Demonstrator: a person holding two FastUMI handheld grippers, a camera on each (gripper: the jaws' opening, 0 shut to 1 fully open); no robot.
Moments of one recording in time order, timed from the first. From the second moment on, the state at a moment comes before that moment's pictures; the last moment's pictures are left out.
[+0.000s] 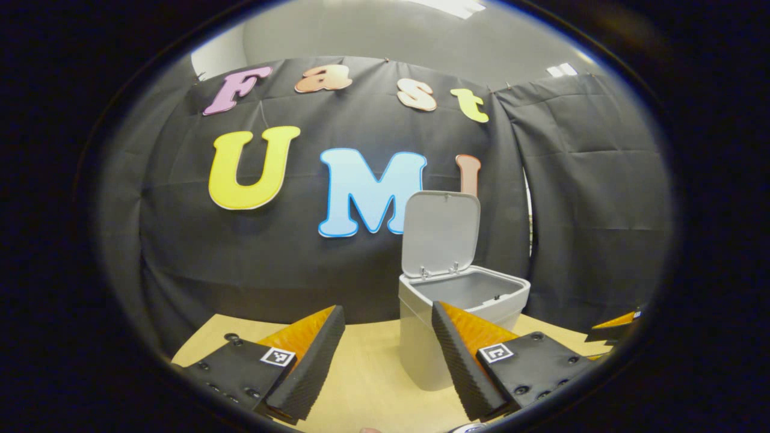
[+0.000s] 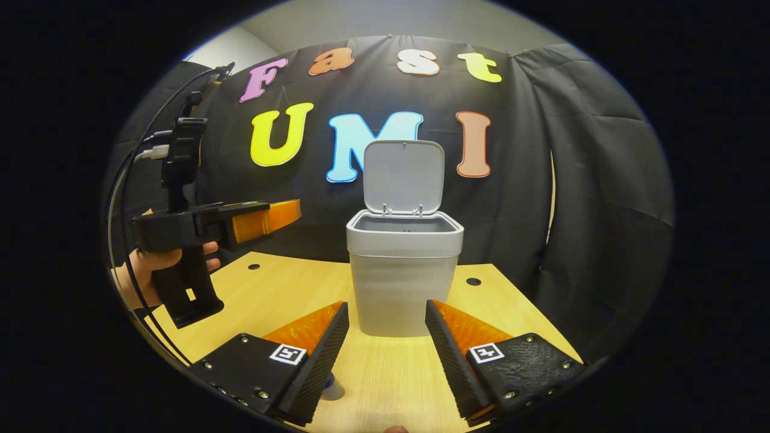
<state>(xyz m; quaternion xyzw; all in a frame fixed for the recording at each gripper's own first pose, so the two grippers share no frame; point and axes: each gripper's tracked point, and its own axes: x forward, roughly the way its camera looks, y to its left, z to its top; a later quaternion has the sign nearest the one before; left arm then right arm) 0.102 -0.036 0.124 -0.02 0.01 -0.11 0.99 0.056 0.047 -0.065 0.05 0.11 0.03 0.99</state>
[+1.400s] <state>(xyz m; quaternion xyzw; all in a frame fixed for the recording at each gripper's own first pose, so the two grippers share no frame) 0.014 0.048 0.091 -0.03 0.03 0.00 1.00 0.050 0.148 -0.153 0.01 0.28 0.21 0.94</state>
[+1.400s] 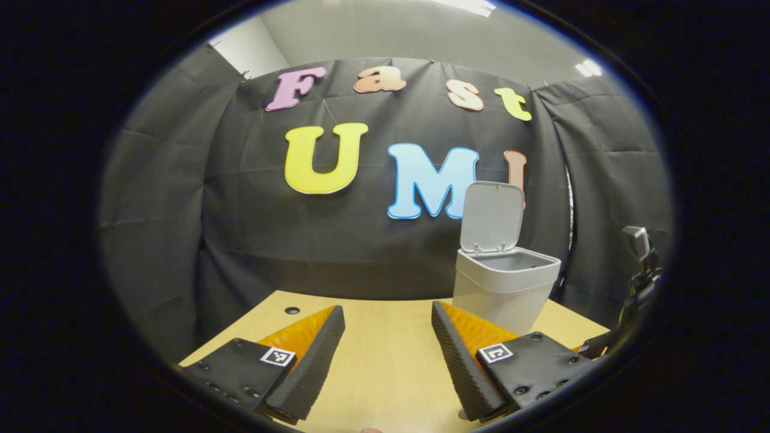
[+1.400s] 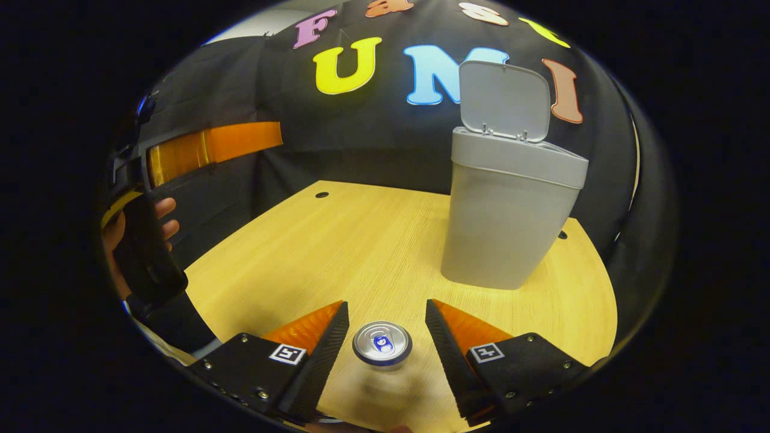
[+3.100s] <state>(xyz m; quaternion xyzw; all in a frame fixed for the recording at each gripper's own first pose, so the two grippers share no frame) 0.010 0.046 0.078 -0.04 0.05 0.01 1.00 0.047 0.138 -0.199 0.04 0.38 0.18 0.91</state>
